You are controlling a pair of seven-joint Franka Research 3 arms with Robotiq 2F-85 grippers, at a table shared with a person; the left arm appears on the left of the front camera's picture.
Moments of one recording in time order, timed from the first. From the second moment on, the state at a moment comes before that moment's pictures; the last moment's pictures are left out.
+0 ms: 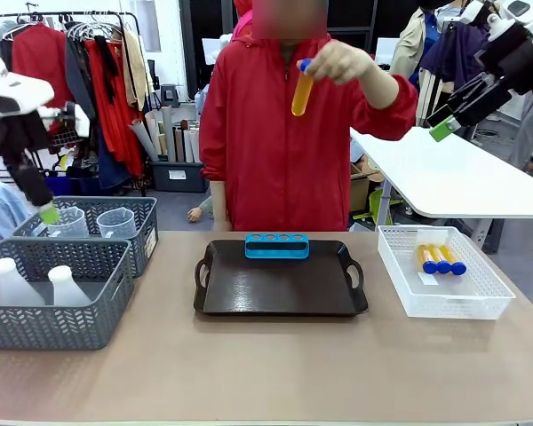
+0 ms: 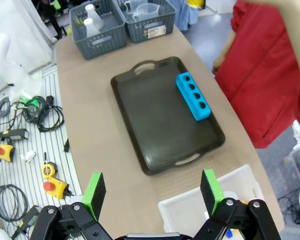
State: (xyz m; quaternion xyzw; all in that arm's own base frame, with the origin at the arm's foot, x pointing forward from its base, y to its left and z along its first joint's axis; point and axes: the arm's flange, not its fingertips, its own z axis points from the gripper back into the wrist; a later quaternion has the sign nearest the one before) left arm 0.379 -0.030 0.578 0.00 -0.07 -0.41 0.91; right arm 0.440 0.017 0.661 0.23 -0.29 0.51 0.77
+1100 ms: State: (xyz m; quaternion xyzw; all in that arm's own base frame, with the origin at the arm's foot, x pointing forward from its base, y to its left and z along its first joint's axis) left arm 0.410 -0.026 0.436 0.02 -0.03 -0.22 0.98; right arm 0.440 0.016 0.661 0.23 -0.29 0.51 0.77
